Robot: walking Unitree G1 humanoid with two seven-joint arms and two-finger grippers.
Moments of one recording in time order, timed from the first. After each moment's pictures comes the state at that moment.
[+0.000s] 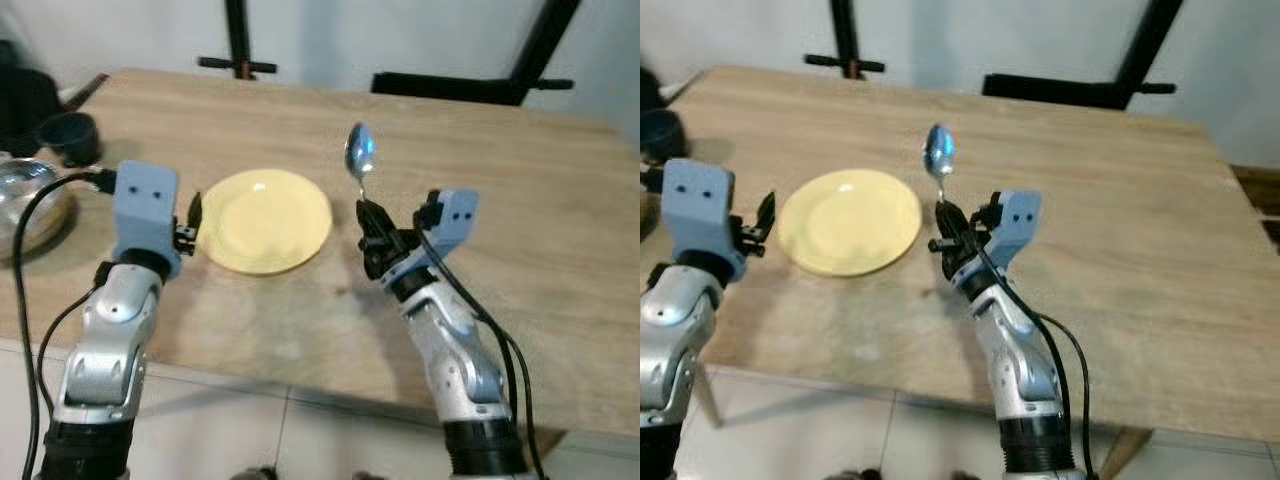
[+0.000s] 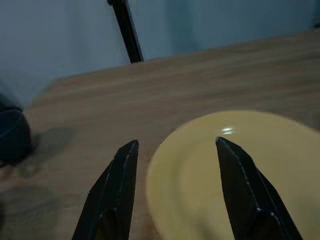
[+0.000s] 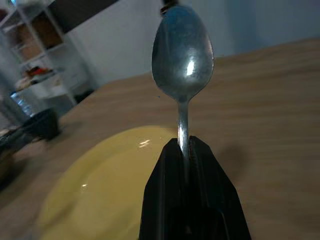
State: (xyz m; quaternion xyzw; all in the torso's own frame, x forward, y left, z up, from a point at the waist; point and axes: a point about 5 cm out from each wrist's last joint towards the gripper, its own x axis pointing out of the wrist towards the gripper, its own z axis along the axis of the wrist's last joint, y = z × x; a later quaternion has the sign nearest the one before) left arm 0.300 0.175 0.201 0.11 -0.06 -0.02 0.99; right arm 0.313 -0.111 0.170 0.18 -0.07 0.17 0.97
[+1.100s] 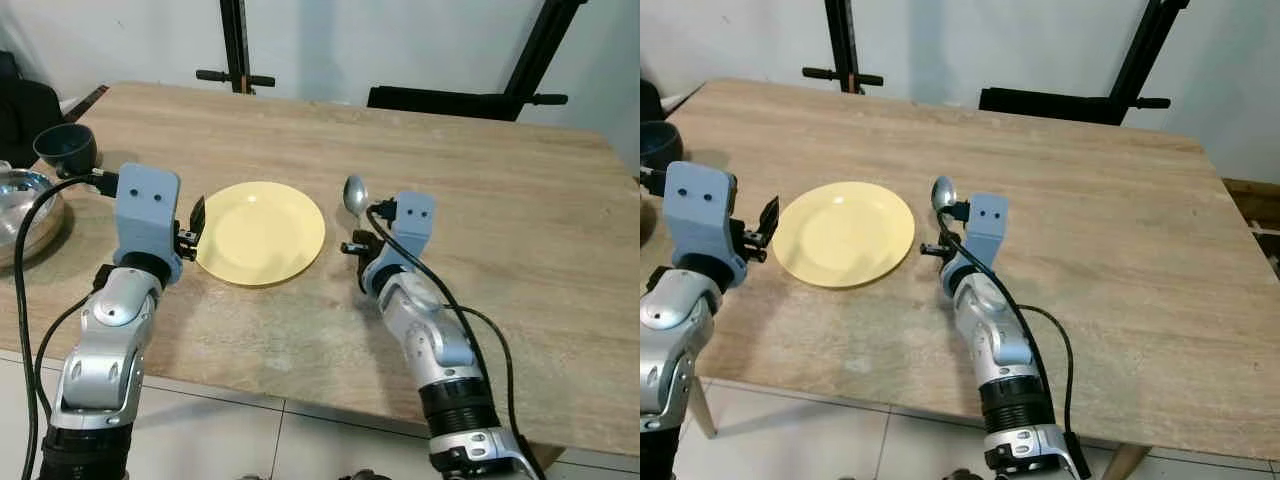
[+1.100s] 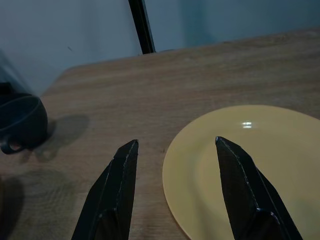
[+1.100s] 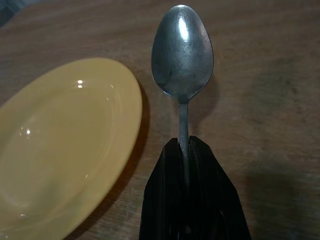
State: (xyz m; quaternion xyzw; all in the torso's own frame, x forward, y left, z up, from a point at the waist) left arm 0.295 0.191 0.203 0.11 -0.05 0.01 0.99; right arm 0.342 -0.080 0.137 0.16 0.10 0.09 0.98
